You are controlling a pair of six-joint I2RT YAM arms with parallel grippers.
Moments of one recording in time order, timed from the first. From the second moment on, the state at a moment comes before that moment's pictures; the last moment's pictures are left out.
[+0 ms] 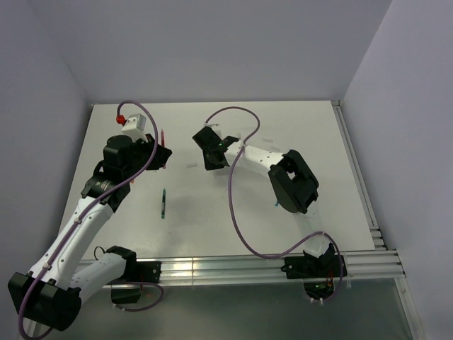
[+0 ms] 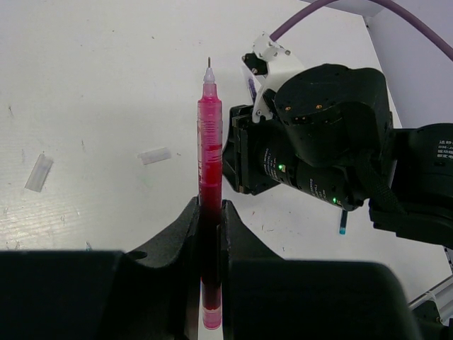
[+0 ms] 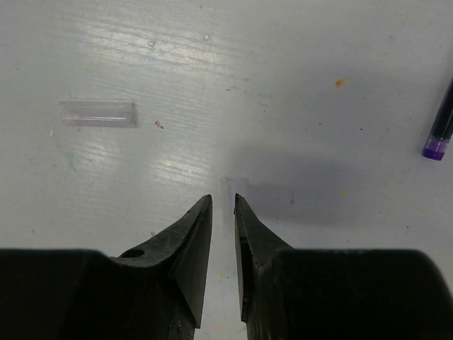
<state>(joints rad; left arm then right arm) -0.33 0.96 0.90 -0.28 0.12 -0.47 0.78 2.13 1.66 -0.54 0.28 0.53</state>
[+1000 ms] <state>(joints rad) -0.33 0.96 0.90 -0.28 0.12 -0.47 0.78 2.19 1.68 -0.57 0.27 0.52</state>
